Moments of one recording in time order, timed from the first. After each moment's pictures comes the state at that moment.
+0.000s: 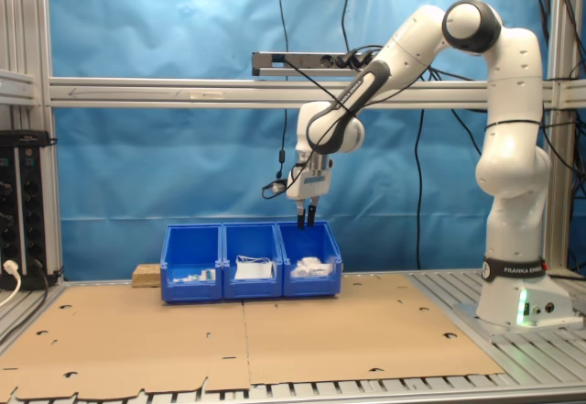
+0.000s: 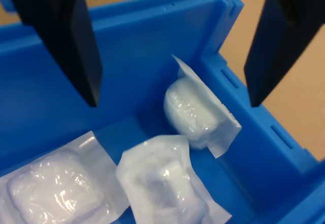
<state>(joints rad) -0.81 0.06 0.17 -2.36 0.04 2.49 0.69</state>
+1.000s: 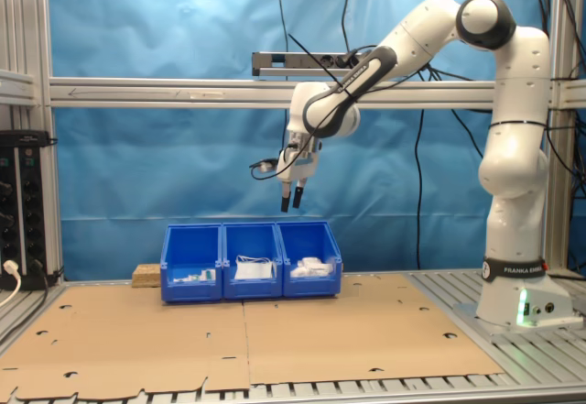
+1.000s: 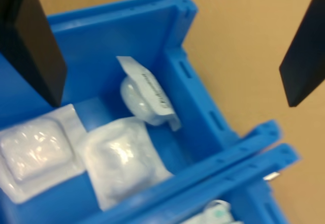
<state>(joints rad) -0.75 -0.02 0.20 -2.34 0.04 2.49 0.69</state>
